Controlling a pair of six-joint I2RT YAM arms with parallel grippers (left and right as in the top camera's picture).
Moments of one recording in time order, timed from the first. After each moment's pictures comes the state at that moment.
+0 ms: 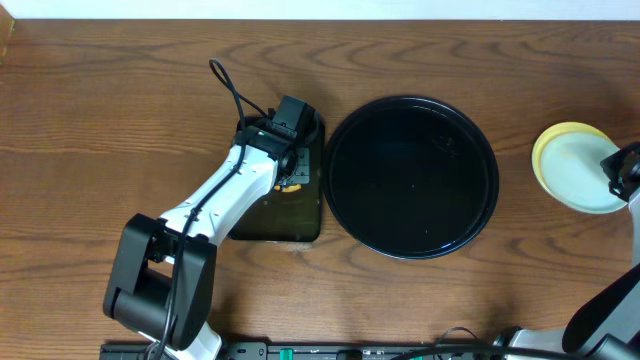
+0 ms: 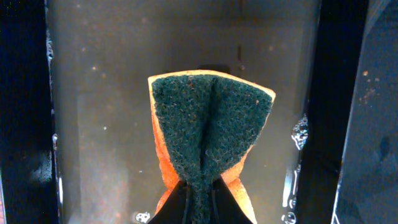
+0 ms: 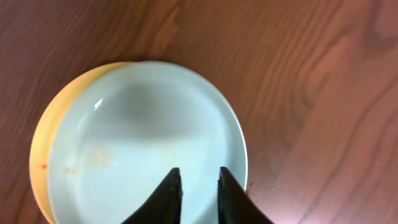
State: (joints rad) left arm -0.41 1.77 1.19 -0.70 -0.11 -0.39; right arm -0.55 1.60 1.14 -0.53 0.22 0.46
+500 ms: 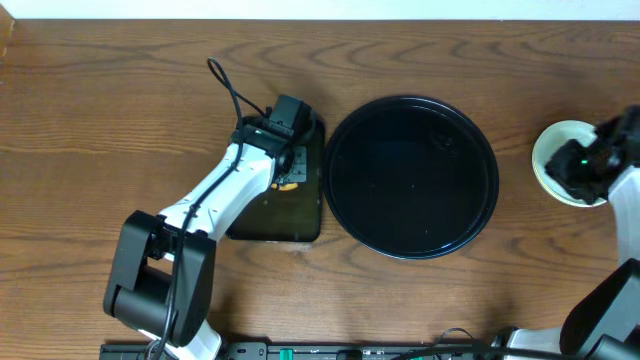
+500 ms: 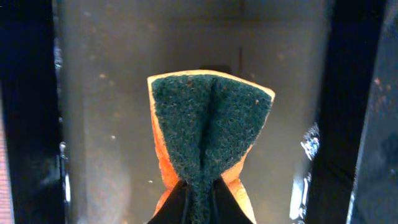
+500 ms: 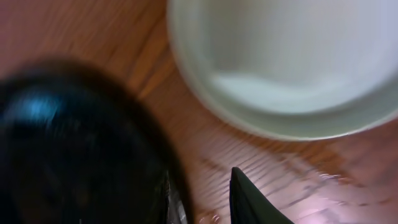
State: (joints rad) left arm -0.39 1.78 1.19 -0.68 -0.12 -0.38; right arm -0.42 1.60 1.14 -0.74 -0.22 0.30
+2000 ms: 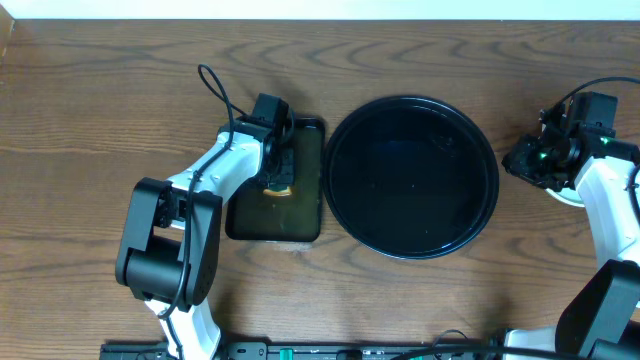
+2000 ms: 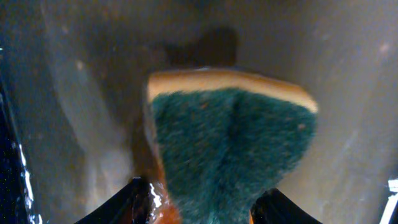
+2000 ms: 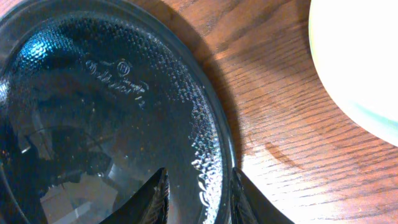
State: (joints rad) left arm -0.28 1.93 1.20 -0.65 0.03 -0.30; right arm -0.25 1.60 1.14 -0.76 -0.24 0.22
